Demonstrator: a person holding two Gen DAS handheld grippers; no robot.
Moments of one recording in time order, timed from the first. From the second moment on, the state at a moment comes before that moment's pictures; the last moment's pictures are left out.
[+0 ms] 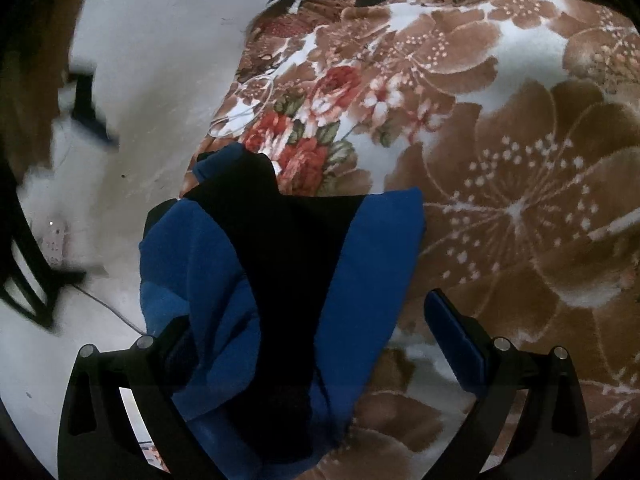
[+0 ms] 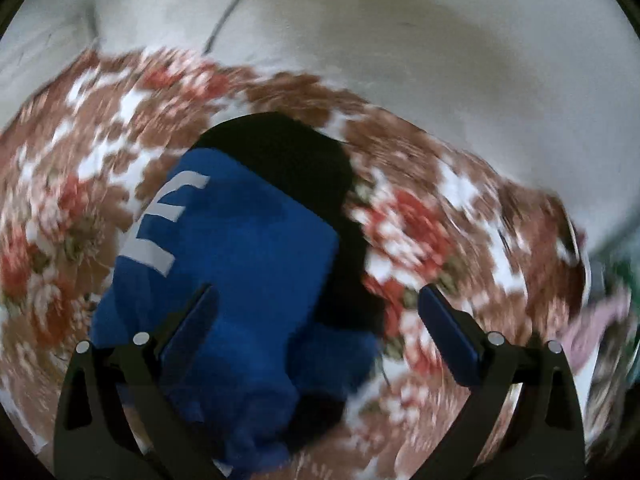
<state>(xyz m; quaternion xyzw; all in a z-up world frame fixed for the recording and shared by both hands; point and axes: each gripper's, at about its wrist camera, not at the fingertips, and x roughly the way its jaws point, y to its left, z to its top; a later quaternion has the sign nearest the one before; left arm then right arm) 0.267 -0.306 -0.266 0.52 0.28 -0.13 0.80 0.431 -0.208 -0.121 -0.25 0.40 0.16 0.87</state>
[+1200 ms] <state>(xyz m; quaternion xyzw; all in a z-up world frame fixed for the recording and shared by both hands) 0.444 -0.049 -0.165 -0.09 0.50 -0.18 0.85 0.462 -0.286 -0.246 -0.15 0.48 0.23 0.83</state>
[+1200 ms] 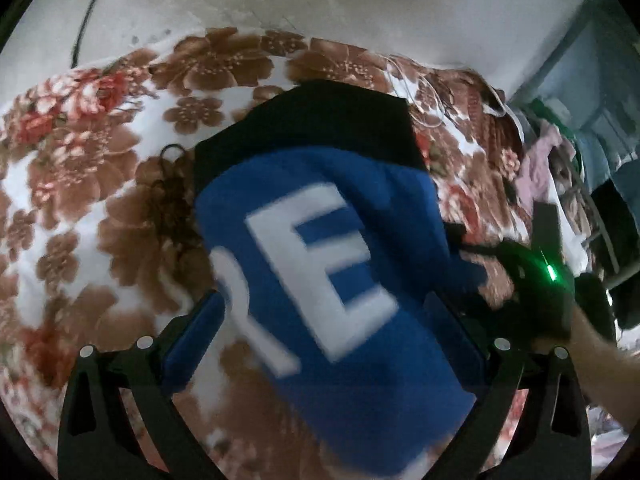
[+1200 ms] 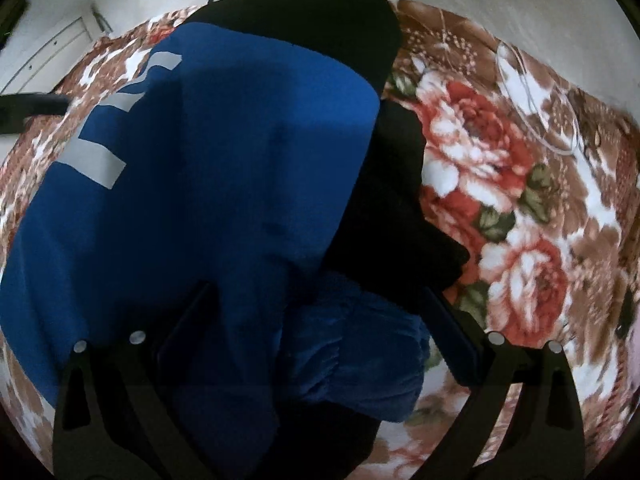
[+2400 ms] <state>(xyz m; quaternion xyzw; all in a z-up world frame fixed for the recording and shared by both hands) 0.384 -0.057 -0.157 -0.07 0.47 -0.13 0.87 0.488 -0.359 -0.202 0.10 0.52 0.21 0.82</state>
